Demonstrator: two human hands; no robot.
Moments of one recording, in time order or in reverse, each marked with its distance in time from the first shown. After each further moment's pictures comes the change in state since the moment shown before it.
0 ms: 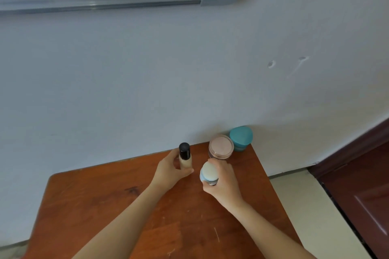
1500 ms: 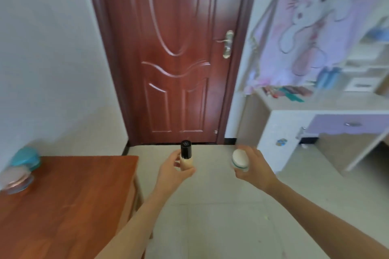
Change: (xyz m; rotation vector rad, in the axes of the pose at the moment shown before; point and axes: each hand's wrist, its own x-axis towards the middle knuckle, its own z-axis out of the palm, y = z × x) left_hand -0.380 0.054 0.144 0.004 -1.091 0.735; right_hand -0.576 -0.135 -0.088 -0.239 0.945 1.009
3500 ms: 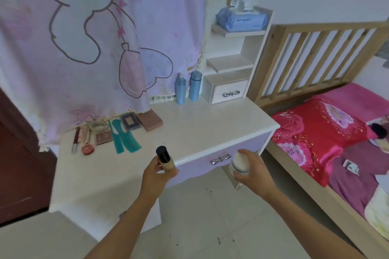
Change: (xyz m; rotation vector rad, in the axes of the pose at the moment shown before) left_hand 0.449 0.227 0.813 -0.179 -0.272 -0.119; right_hand 0.298 0.737 -0.457 0.003 0.234 0.382
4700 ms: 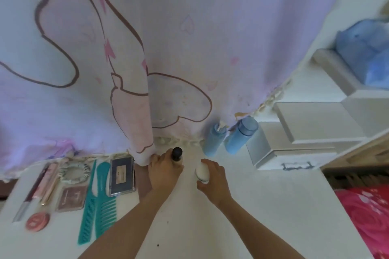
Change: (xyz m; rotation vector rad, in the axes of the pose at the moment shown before) left_hand 0.373 -0.007 0.028 0.892 0.388 -0.001; right_hand 0.378 -0.036 0.185 -0.031 -0.386 -0.146
